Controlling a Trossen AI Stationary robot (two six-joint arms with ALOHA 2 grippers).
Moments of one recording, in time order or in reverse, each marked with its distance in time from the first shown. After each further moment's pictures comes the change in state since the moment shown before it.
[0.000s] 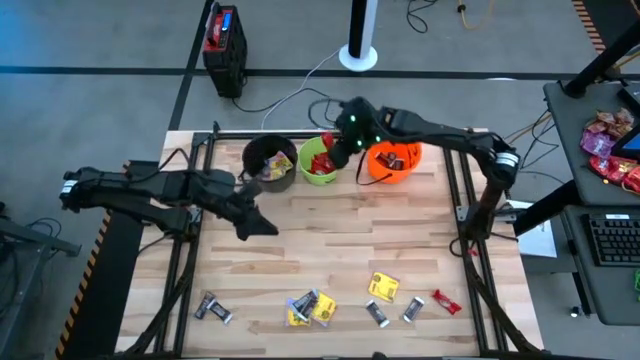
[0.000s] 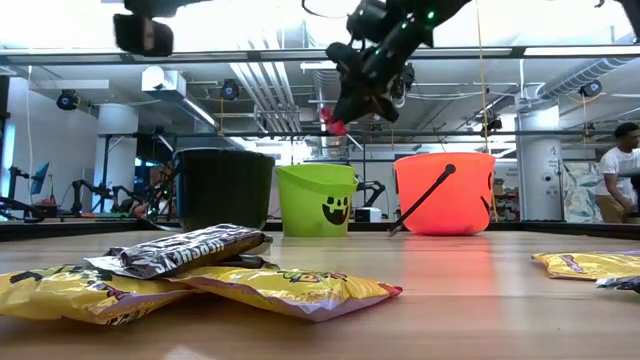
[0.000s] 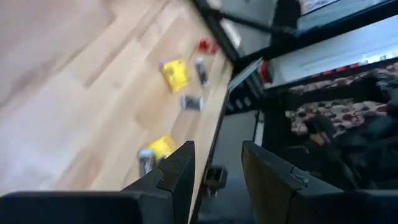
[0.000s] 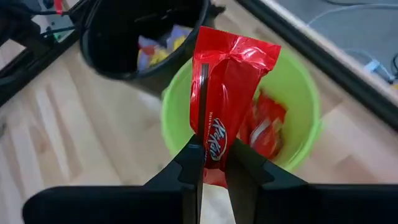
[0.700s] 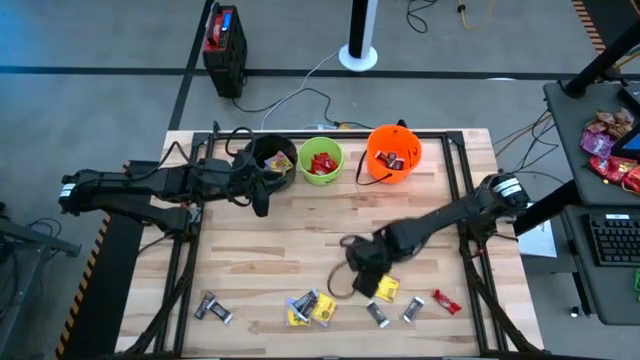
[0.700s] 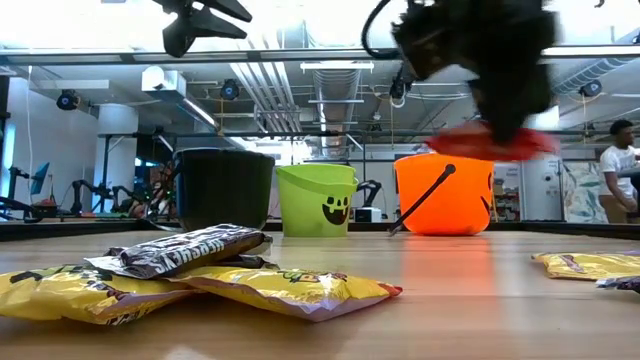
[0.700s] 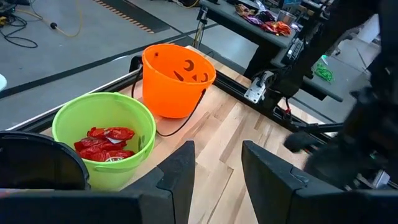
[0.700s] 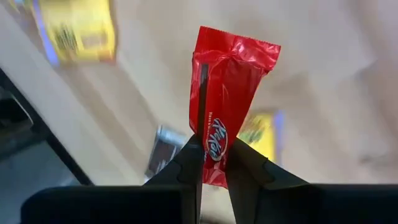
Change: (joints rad) left arm 0.070 0.000 0.000 0.149 -0.580 0.504; right arm 0.768 -0.021 -0.271 -0.231 -0.006 0.639
